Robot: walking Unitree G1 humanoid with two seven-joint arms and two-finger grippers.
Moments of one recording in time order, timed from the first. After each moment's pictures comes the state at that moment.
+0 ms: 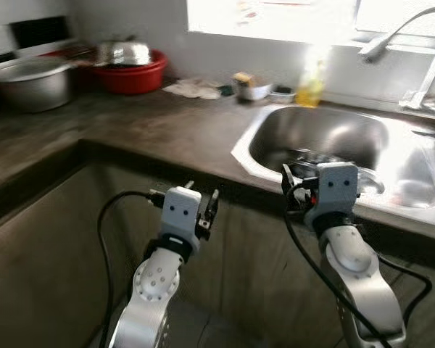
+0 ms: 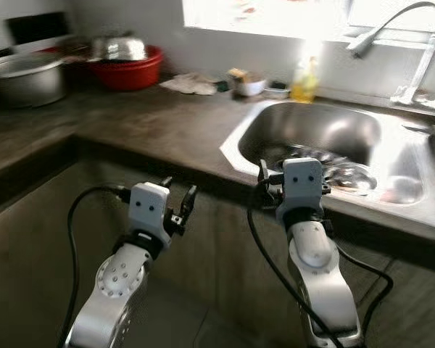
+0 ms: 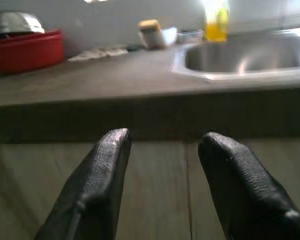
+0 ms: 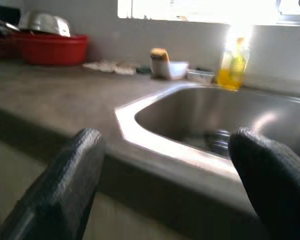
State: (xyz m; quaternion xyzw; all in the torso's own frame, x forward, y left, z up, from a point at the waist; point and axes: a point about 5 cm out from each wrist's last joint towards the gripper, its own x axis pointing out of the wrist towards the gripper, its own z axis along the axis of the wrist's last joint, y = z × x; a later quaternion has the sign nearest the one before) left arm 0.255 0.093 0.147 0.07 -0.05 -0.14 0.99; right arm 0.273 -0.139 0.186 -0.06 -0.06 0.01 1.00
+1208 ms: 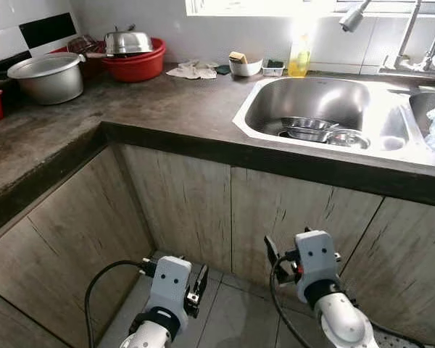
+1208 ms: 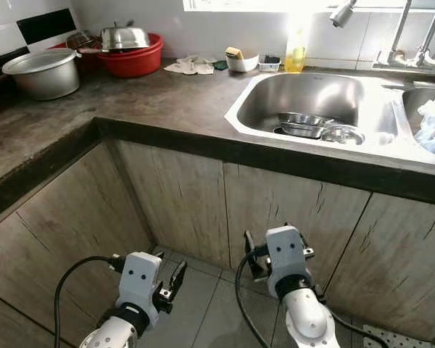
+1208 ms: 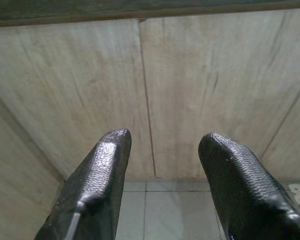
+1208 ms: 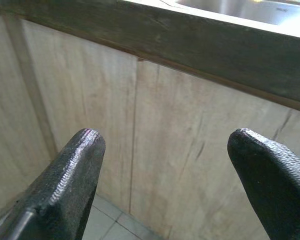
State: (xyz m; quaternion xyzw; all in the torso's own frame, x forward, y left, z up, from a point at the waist) left arm 0.193 0.104 0.090 0.06 0.09 -0.16 0.98; right arm 0.222 -0.125 0.112 -0.07 0.04 0.08 0.99
